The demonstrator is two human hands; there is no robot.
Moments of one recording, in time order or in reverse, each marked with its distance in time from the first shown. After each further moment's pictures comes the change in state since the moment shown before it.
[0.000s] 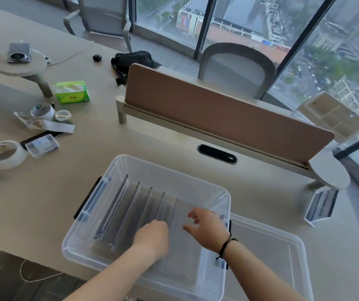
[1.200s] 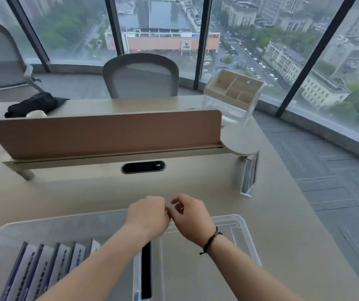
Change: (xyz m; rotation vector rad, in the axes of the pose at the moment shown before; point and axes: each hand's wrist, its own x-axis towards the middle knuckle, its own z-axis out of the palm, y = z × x) left_hand 0.035 0.260 -0.050 0.339 0.229 0.345; right_hand -0.044 0.145 -0.120 0.477 0.449 0.172
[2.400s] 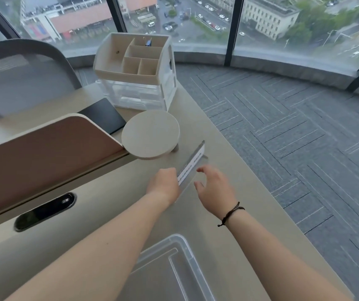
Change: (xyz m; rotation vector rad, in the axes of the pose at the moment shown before) left_hand 0.260 0.292 0.103 -0.048 -0.161 0.146; right_hand 0.103 0.280 -0.205 -0.067 0.284 0.283
